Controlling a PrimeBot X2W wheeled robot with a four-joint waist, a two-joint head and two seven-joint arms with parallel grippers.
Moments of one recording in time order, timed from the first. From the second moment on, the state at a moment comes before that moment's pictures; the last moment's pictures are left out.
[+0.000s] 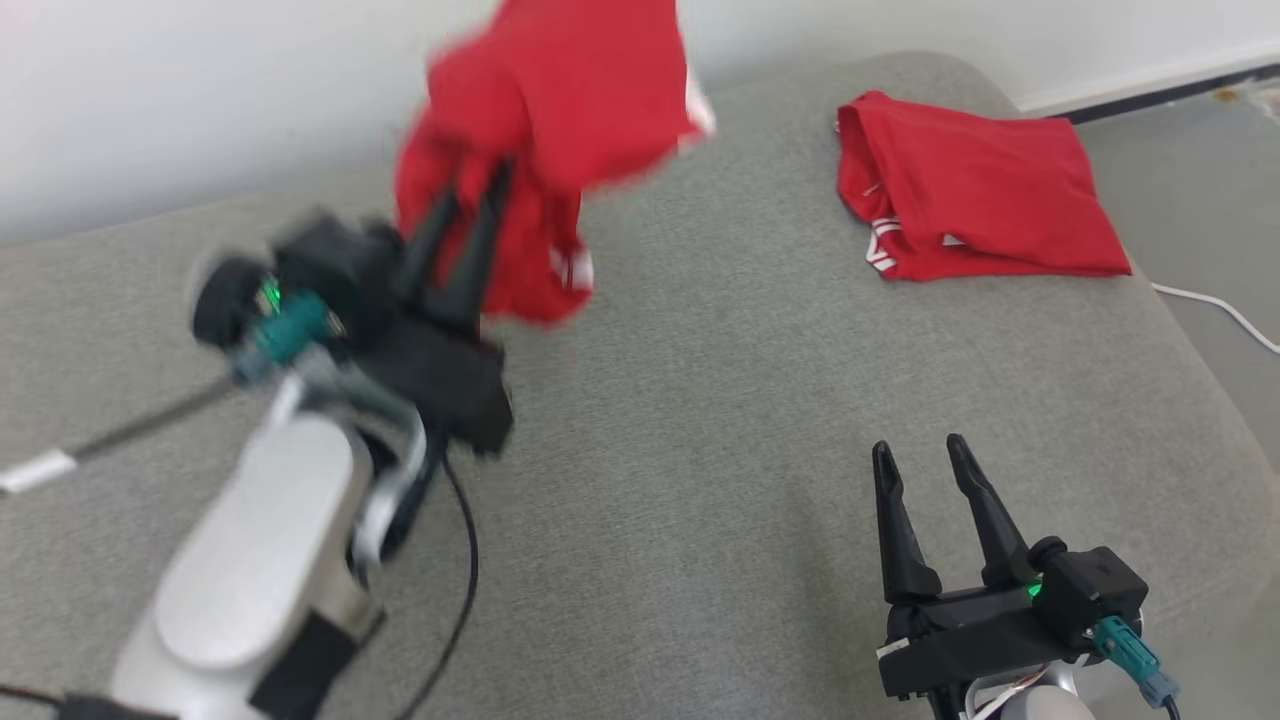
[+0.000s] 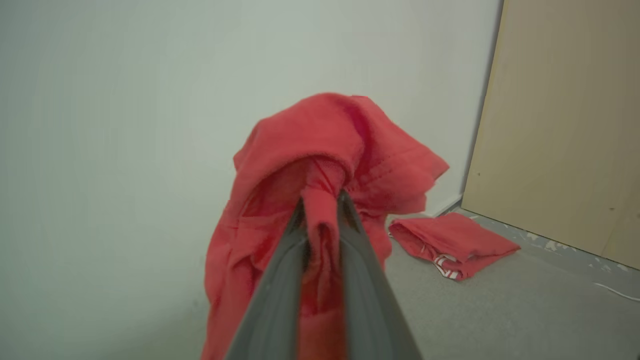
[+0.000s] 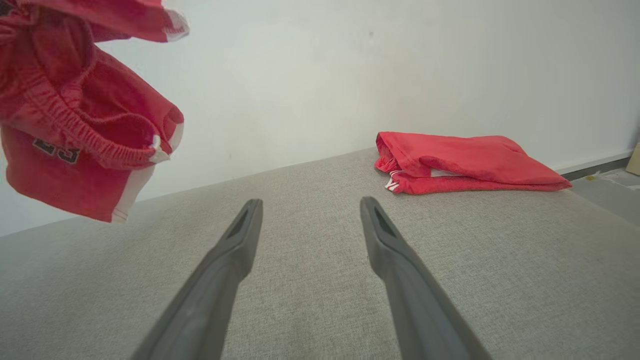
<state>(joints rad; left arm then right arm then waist) -0.77 0.29 -0.51 0.24 -0.49 -0.02 -0.04 -0.11 -0.05 0.04 0.15 0.19 0.13 -0.26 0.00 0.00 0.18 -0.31</state>
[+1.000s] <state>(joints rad) -0.45 0.24 -0.58 0.28 -0.52 0.03 -0.22 -0.09 -0.05 0.05 0.18 0.22 0.13 -0.26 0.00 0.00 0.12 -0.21</state>
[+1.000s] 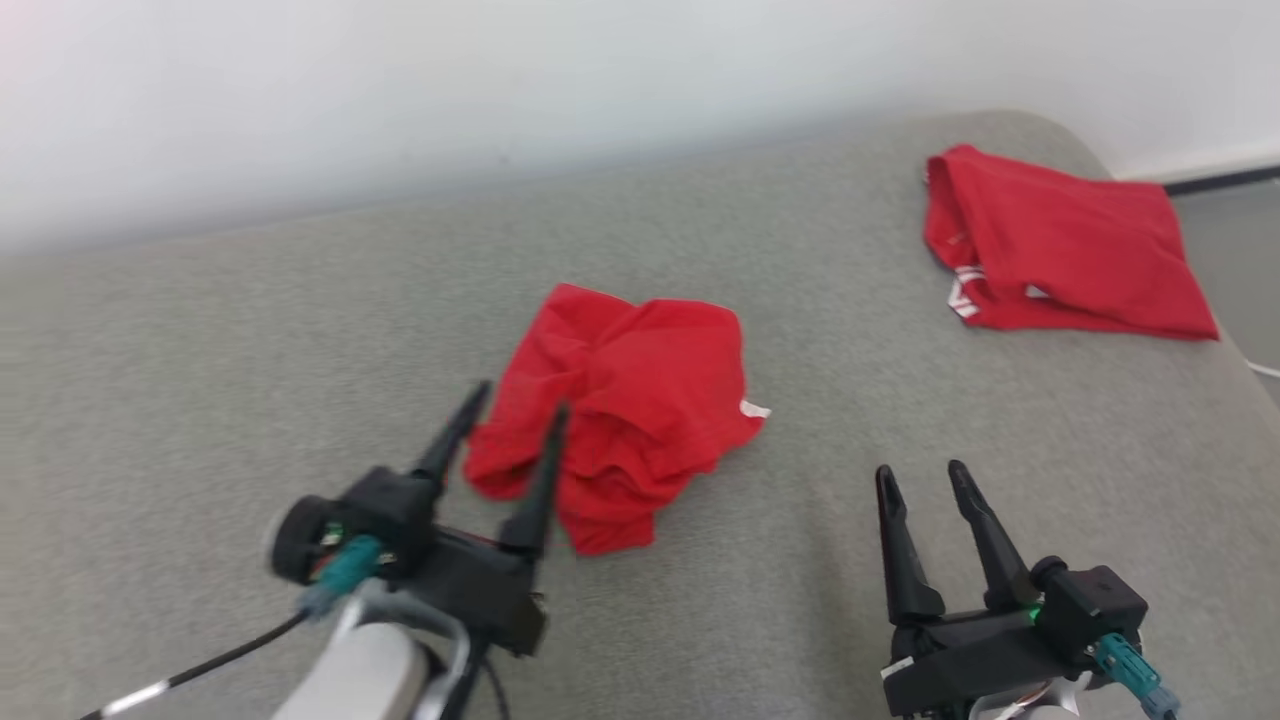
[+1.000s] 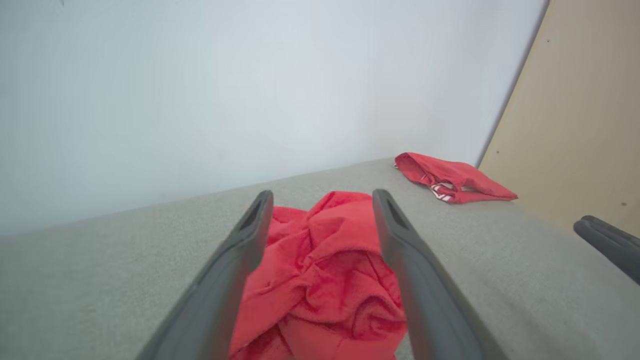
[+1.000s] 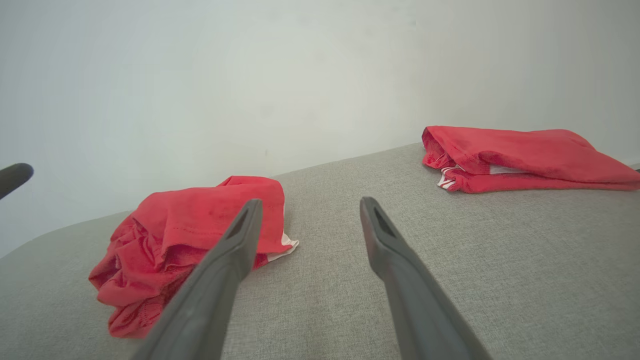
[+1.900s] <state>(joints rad) 0.03 0.33 -0.09 -0.02 -0.40 0.11 -0.26 -0.02 -0.05 -0.01 0.16 0.19 0.13 -0.26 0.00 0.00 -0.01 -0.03</state>
